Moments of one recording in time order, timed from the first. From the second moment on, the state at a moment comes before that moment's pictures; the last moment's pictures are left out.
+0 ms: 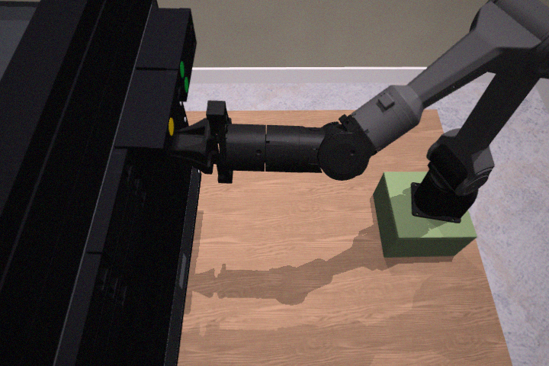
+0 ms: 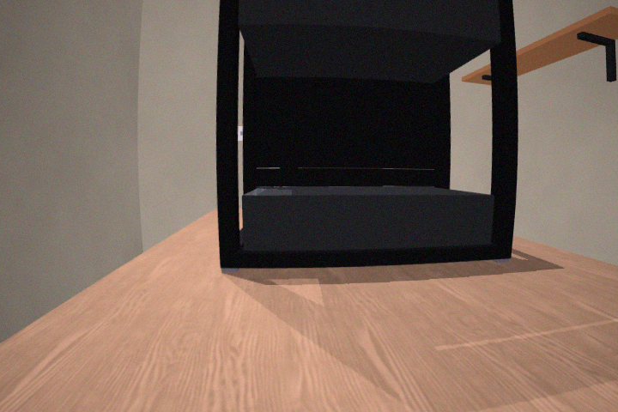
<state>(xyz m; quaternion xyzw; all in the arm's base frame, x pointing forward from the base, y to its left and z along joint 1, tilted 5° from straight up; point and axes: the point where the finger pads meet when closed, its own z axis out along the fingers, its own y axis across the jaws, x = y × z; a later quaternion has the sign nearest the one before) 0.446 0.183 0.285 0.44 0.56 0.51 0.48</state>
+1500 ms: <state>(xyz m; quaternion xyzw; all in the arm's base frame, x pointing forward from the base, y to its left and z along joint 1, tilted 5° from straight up) 0.340 0.161 0.286 0.45 0.56 0.51 0.48</state>
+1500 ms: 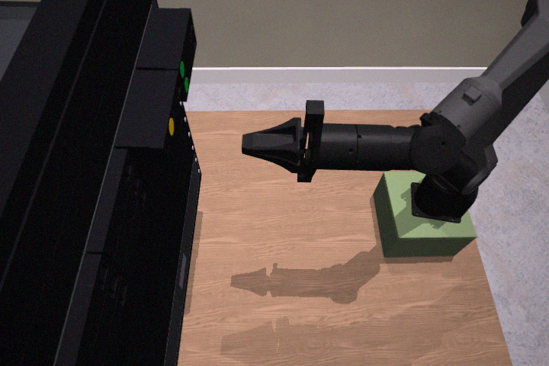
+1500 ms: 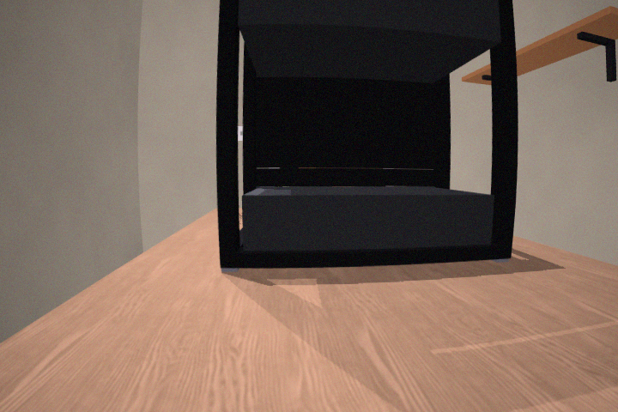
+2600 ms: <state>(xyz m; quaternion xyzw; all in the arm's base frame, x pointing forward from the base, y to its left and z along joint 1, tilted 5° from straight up) 0.353 0.062 0.321 0.45 0.56 0.51 0.48</state>
